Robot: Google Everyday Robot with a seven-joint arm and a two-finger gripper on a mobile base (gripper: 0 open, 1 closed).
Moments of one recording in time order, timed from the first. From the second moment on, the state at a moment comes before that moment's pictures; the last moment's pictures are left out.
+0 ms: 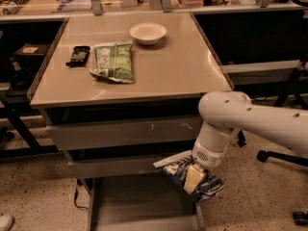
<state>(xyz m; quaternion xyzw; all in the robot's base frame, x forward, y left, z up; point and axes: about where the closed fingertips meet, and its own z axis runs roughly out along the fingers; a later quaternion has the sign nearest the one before) 0.423 -0.139 0.611 0.39 -0.90 -0.14 0.09</state>
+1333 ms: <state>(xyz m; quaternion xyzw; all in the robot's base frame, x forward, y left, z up) 0.367 -0.106 0.417 0.22 -0.92 -0.29 0.15</state>
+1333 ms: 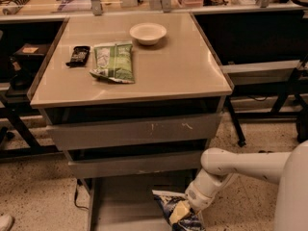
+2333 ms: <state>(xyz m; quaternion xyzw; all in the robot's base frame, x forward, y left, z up) 0.350 -0.075 0.330 0.16 -0.90 -0.36 0.18</state>
